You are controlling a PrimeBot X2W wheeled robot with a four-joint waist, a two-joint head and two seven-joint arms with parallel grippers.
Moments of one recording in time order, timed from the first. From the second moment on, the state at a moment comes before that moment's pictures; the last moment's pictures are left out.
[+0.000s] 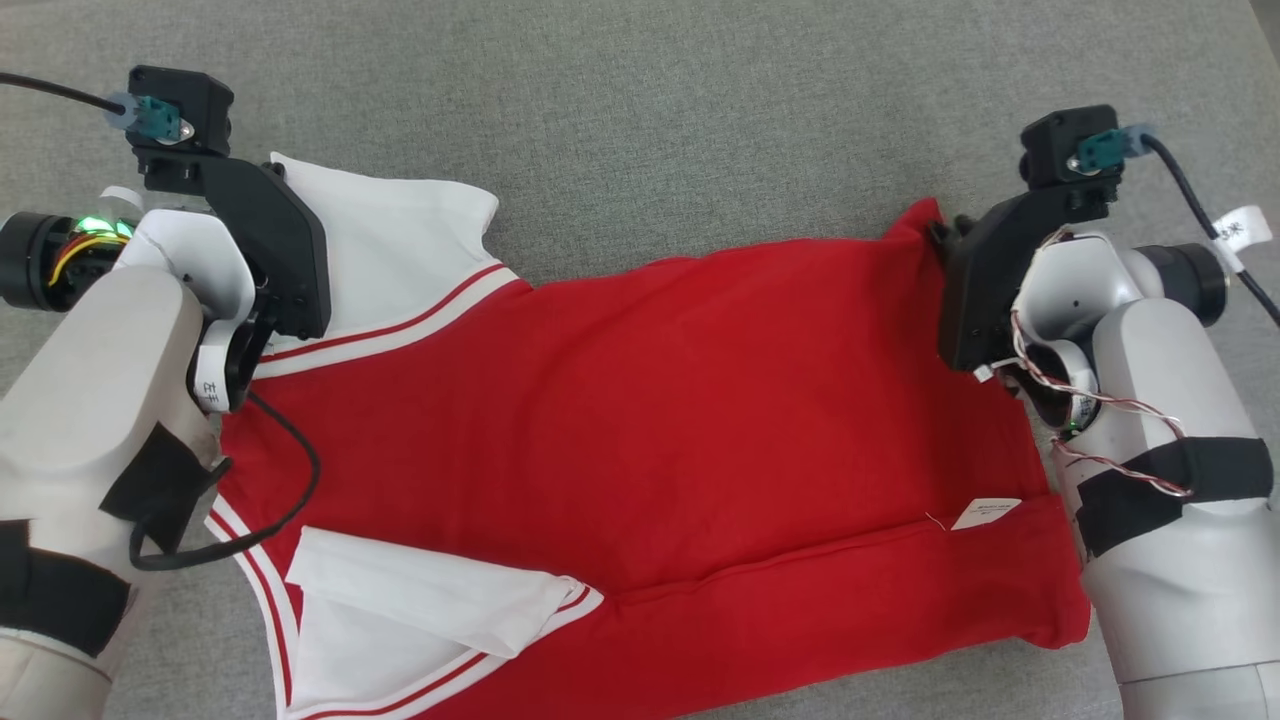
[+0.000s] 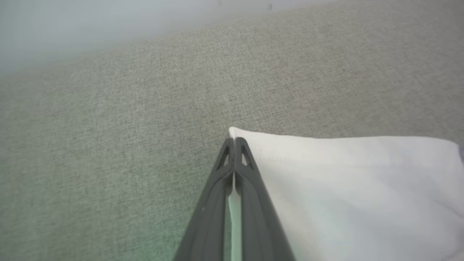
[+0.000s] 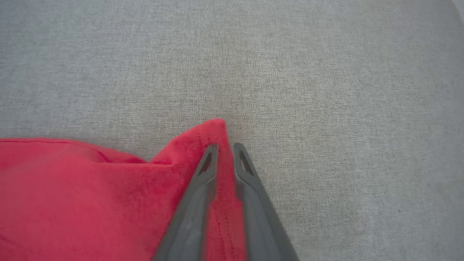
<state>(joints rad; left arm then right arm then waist) -1.09 0.40 -0.66 0.78 -0.70 0.06 0.32 -0.80 -0.17 0.05 0.49 0.15 0.13 0.64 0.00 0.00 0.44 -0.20</state>
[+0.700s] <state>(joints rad) -1.06 0.43 -0.67 0.70 -0.72 0.09 0.35 -0.87 -0.16 0.06 0.58 0.17 0.13 0.66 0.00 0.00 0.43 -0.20</state>
